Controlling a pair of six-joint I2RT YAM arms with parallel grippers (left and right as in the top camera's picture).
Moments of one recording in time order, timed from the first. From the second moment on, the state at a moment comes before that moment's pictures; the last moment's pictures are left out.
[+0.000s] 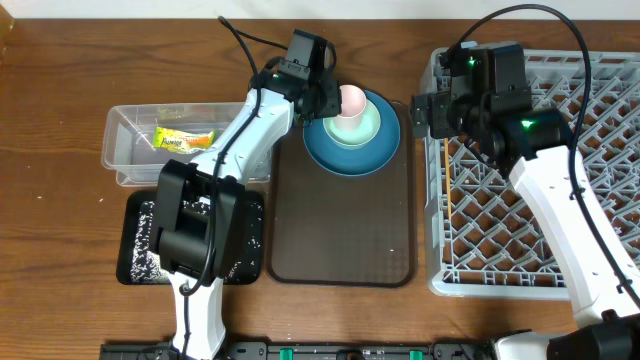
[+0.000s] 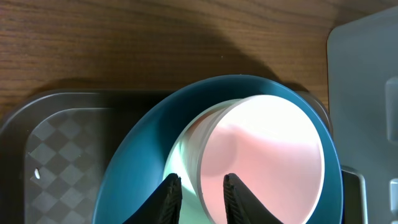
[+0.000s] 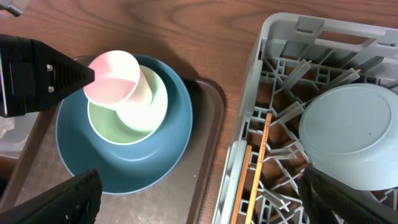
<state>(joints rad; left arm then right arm) -0.37 2.09 1.67 -0.57 0.17 -0.44 0.24 1.54 1.40 -0.71 -0.07 0.10</state>
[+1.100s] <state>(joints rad) -0.39 2.12 1.66 -0.56 0.15 -0.44 0.24 1.54 1.40 -0.71 -0.07 0.10</state>
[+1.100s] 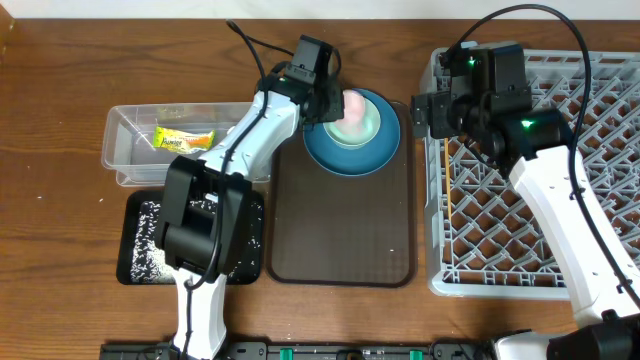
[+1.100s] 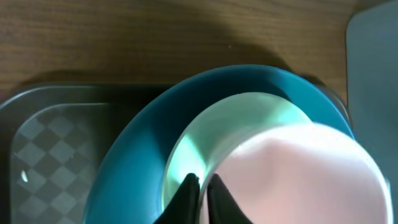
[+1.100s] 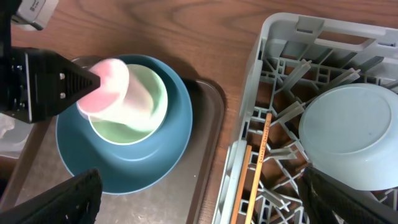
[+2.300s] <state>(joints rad) -0.19 1.66 1.65 -0.95 0.90 -0.35 0.24 1.54 1.39 -0.84 -0.13 0.12</state>
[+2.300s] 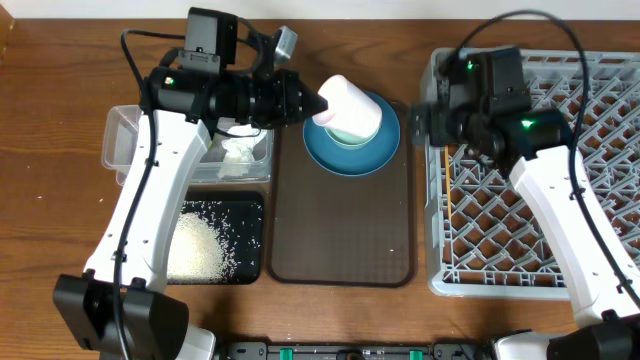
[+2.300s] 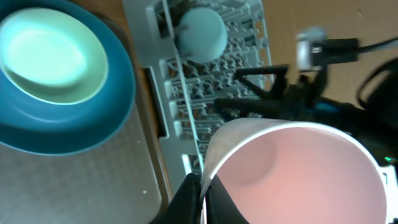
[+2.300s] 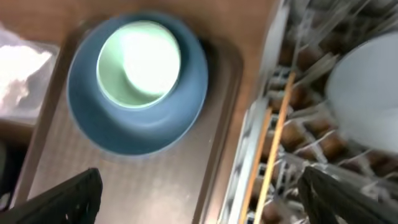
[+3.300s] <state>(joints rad) -0.27 1.66 1.65 -0.94 1.35 -0.25 0.04 1.45 1.39 -1.06 -1.44 -0.64</state>
